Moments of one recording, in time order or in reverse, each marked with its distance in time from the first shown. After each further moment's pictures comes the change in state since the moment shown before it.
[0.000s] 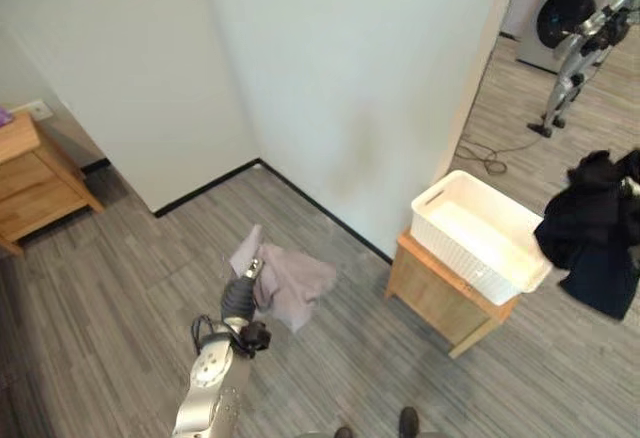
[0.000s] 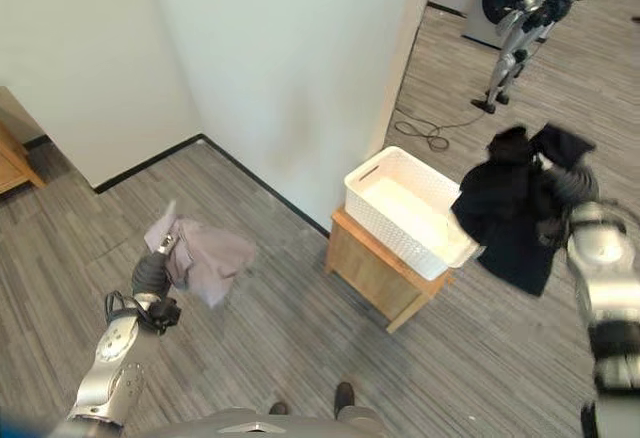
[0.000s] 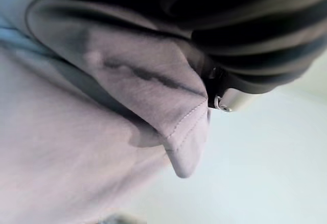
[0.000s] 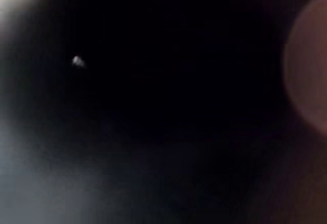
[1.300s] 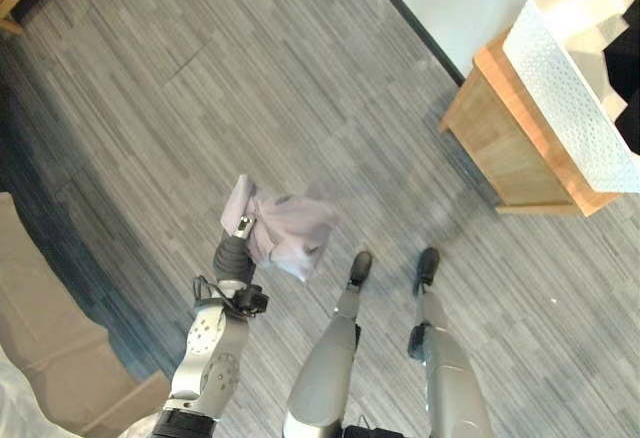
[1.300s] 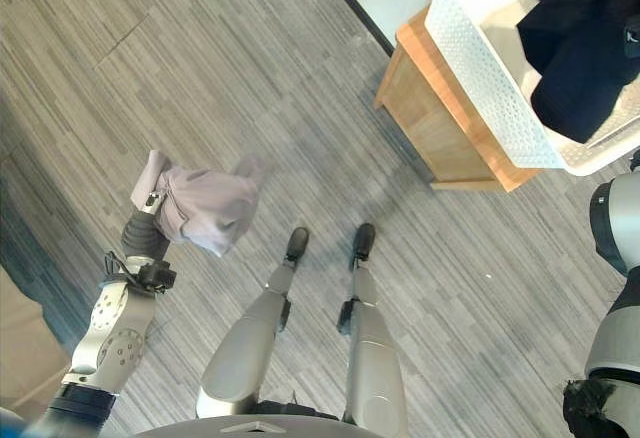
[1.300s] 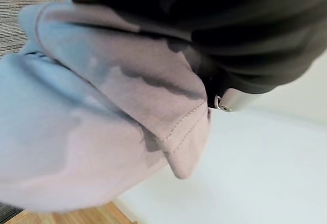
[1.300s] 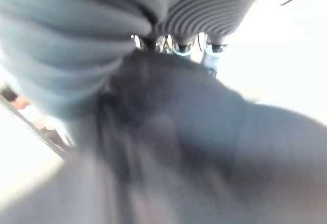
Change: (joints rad) left arm -0.119 0.077 -0.018 -0.107 -0.164 -0.058 0.063; right arm -1.104 0.035 0.553 0.738 -0.032 0.110 -0.082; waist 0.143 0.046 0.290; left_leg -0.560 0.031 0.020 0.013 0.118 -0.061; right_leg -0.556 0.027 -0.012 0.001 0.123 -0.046
